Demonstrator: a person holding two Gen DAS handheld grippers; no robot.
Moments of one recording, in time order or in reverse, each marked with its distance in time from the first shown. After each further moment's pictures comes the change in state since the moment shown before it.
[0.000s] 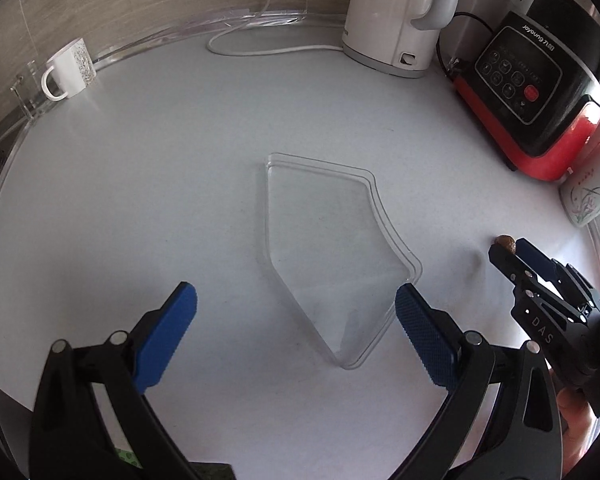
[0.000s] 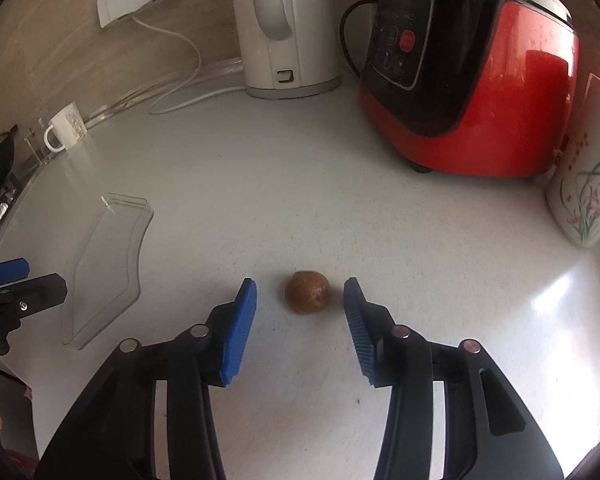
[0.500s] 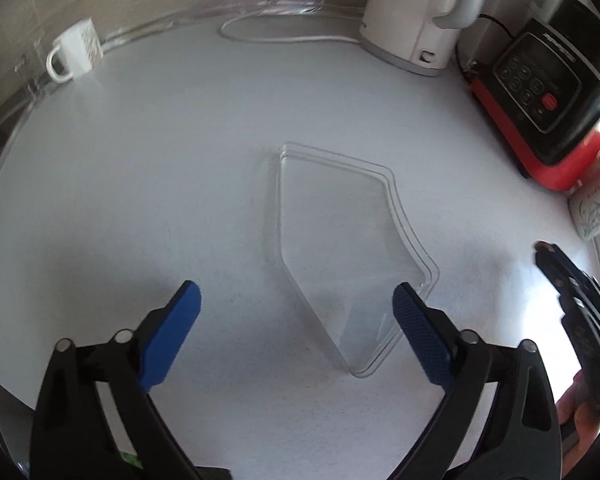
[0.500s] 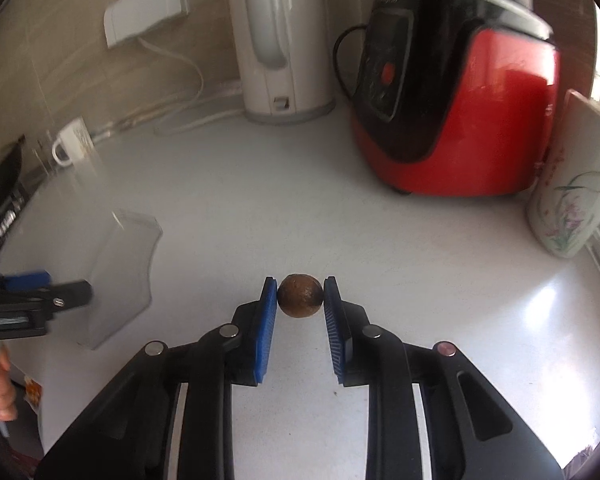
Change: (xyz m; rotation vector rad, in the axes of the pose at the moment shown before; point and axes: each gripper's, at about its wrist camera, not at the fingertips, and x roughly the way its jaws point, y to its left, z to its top) left arm 0.014 0.011 0.003 -0.077 0.042 -0.002; right arm -0.031 -0.011 0.000 0.016 -0.075 0.014
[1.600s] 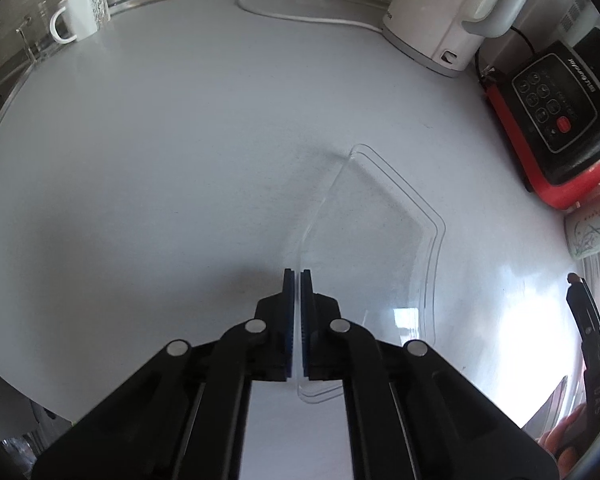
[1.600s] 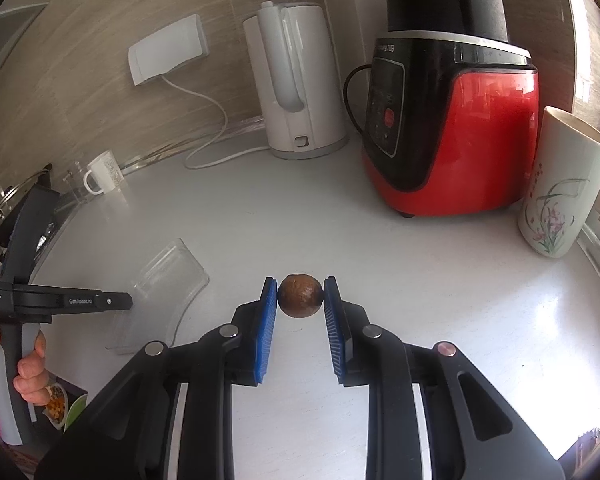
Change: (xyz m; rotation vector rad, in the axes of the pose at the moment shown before) left arm 0.002 0.015 0.007 -0.061 0.077 -0.046; right arm -0.041 0.007 -0.005 0.033 -0.086 0.080
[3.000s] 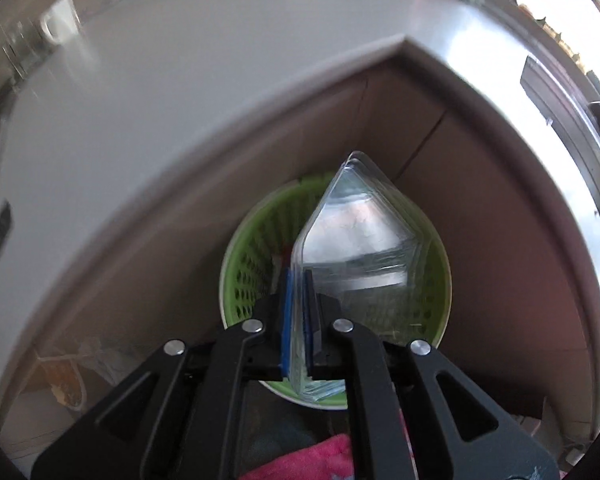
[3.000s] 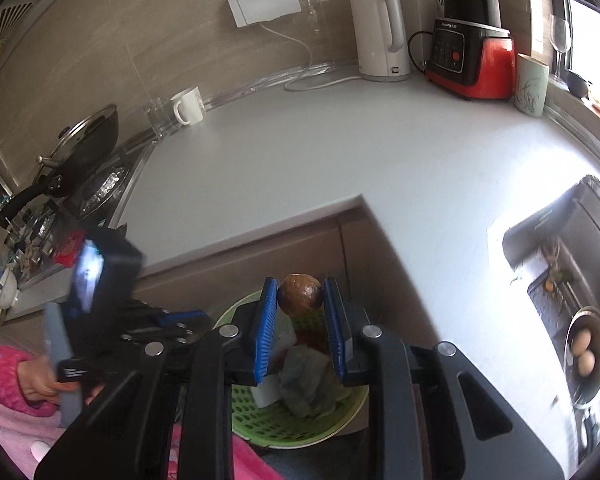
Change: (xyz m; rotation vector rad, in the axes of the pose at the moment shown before) left arm -0.064 0.254 -0.212 0.638 0.098 -0.127; right arm -0.143 0.328 -0.171 0.138 0.089 -0.089
